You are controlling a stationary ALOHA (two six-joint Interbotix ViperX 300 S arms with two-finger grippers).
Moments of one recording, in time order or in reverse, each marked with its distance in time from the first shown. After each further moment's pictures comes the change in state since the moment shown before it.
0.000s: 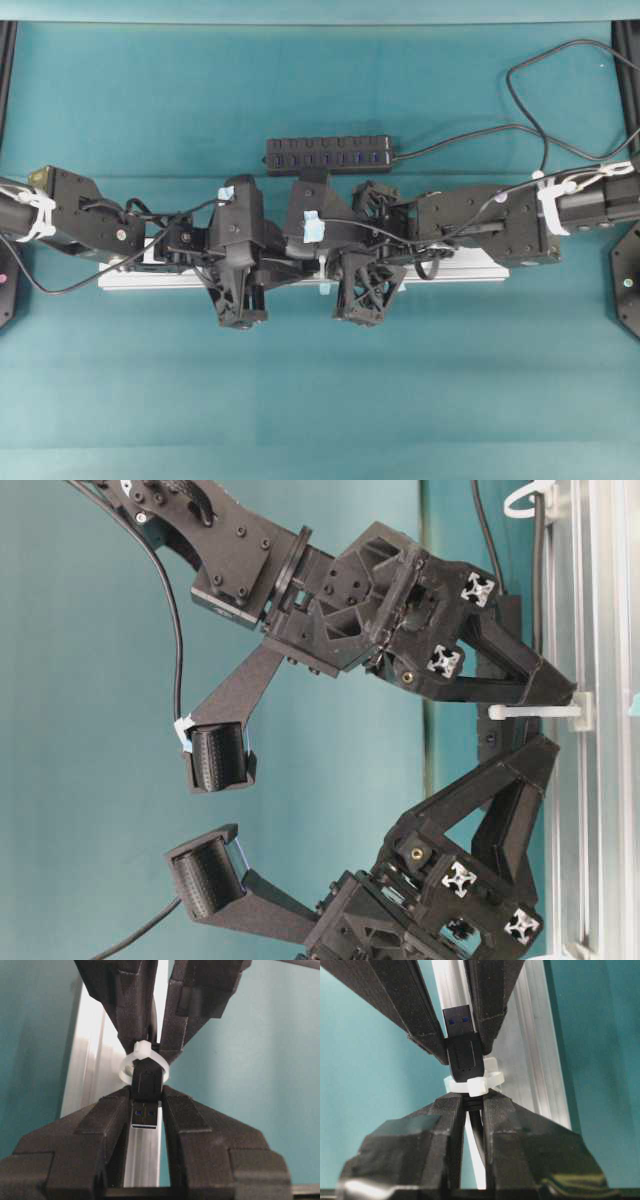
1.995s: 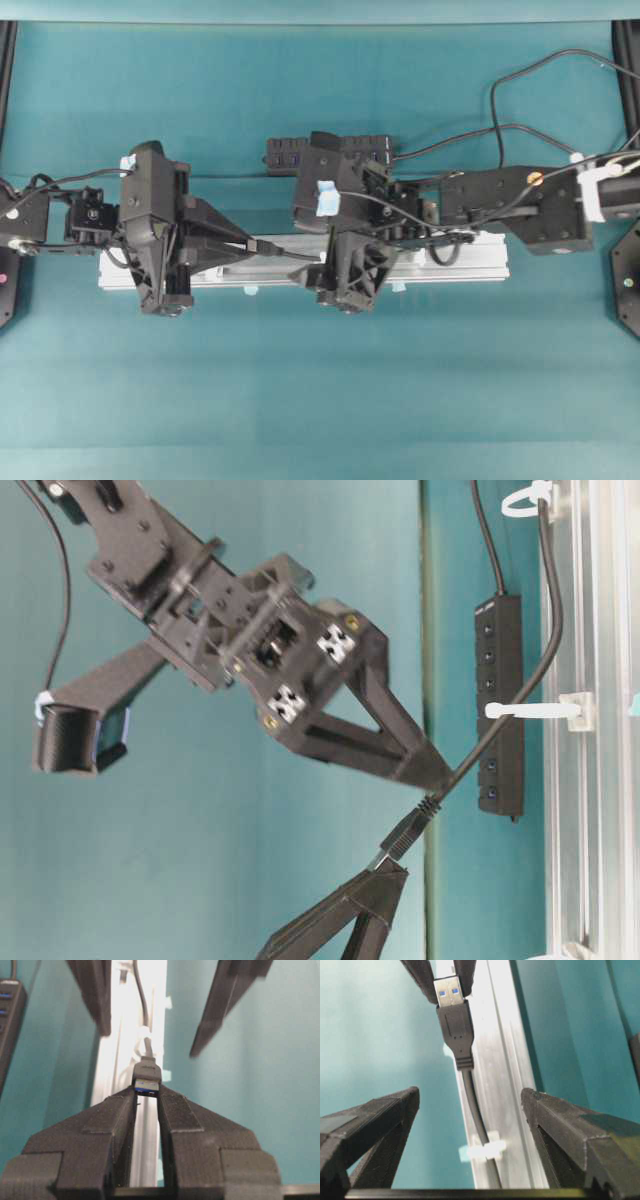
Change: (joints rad) left arm 0.014 -0.400 0.172 0.000 0.166 0.009; right arm -0.011 -0.072 -0.025 -0.011 -0.167 0.005
